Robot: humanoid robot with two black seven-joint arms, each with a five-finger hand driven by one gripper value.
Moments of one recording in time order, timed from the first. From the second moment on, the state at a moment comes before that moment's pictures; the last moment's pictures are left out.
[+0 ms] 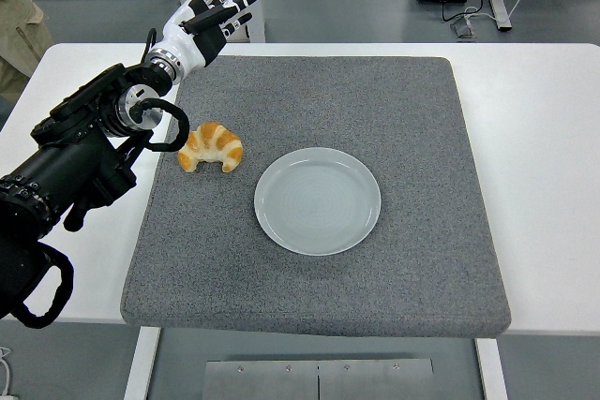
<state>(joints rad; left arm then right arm) -1.10 0.06 -0.63 -0.40 0.02 -0.20 -0.13 -0.13 0.00 0.02 0.14 -0.10 0.03 0.41</state>
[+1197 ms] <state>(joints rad) -1.09 0.36 -0.56 -0.81 0.17 -0.19 -0.14 -0.13 0.00 0.02 0.14 -0.10 0.03 0.41</state>
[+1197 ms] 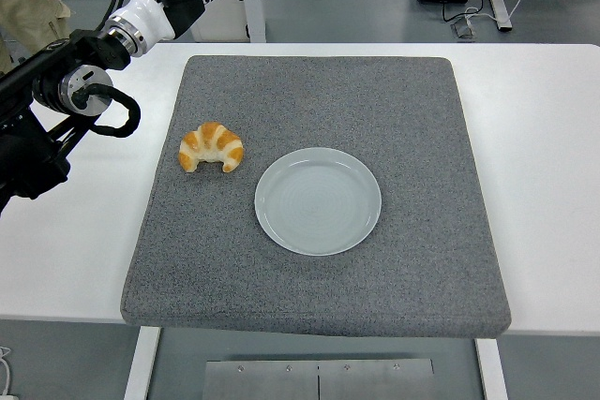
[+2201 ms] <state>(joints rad) -1.05 0.69 -0.44 -1.21 0.77 -0.09 -0.12 -0.13 0.00 0.02 0.14 -0.10 0.03 0.41</state>
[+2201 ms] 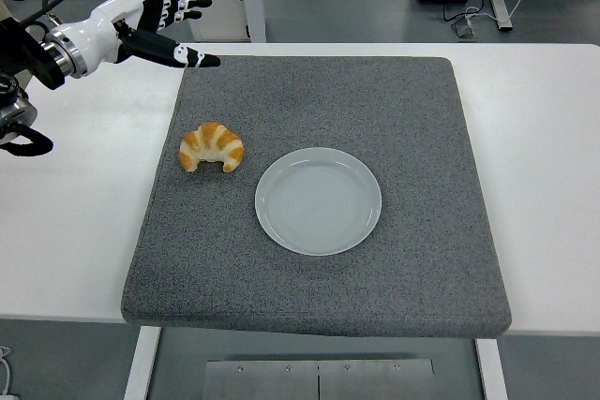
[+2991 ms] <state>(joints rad) -0.97 0.72 -0.22 -1.25 1.09 0.03 -0.11 -0.13 0.00 0.02 0.14 -0.10 0.03 0.41</state>
